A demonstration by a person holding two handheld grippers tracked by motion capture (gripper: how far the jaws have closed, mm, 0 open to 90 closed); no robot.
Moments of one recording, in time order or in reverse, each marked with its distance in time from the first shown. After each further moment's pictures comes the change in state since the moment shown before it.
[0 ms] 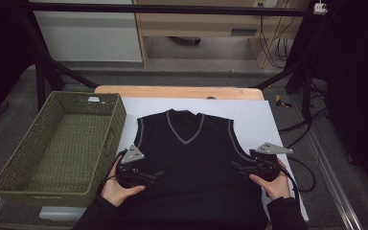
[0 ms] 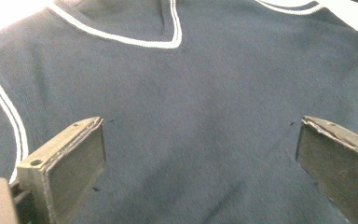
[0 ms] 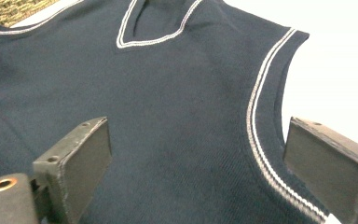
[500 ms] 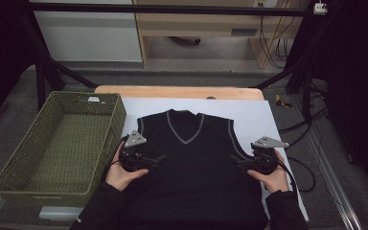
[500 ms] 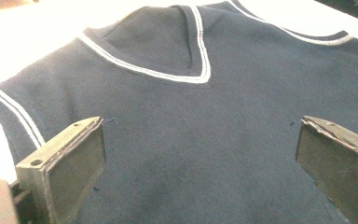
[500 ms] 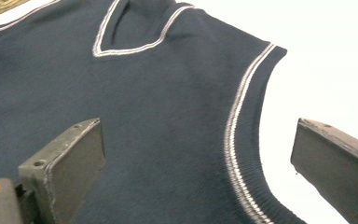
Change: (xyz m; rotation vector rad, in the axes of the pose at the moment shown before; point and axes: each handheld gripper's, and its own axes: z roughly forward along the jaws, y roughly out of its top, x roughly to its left) left arm 0.023 0.028 0.013 -0.036 0.042 -0.030; right arm -0.006 0.013 0.009 0.001 -0.075 -0.018
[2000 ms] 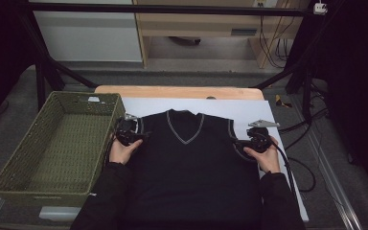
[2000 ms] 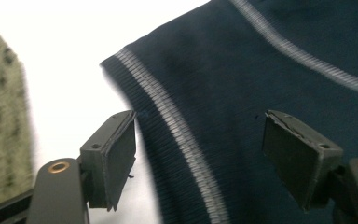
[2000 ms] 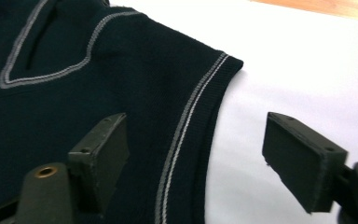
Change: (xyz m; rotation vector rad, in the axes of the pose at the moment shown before) left arm 0.095 -0.002 0.061 0.169 0.281 -0.149; right arm -0.041 0.026 0.059 0.056 -0.090 0.052
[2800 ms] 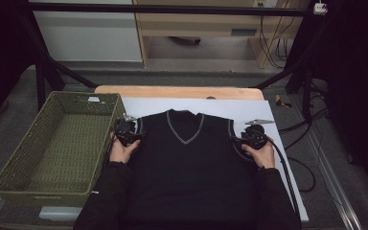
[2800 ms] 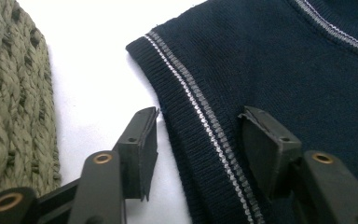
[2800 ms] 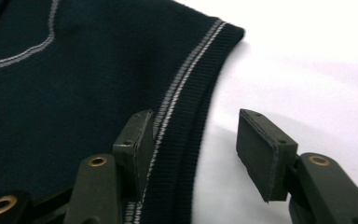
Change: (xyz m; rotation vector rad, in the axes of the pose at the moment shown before) left arm 0.006 -0.006 0.007 0.002 0.032 -0.027; right arm -0.013 -0.006 0.030 0.096 0.031 0.043
